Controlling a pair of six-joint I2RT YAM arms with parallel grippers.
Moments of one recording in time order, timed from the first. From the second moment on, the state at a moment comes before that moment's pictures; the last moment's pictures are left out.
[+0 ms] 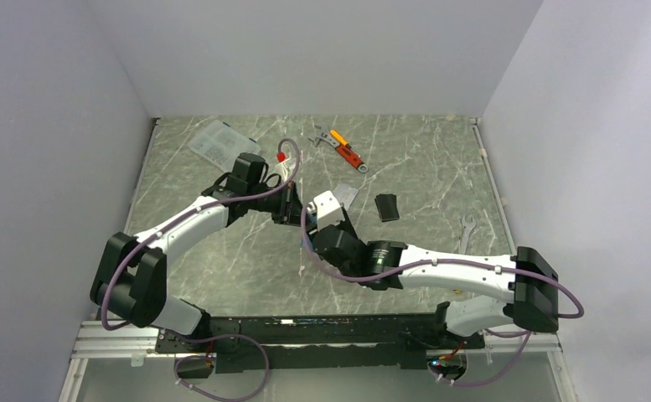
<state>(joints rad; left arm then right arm) -0.46 1.45 0.96 -0.20 0.91 -0.49 1.23 1.30 0.92 -0.26 0.71 0.31</state>
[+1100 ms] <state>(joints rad) -0.44 1.42 0.91 -0.07 0.92 -0.59 1.30 1.37 0.88 -0.01 1.02 0.25</state>
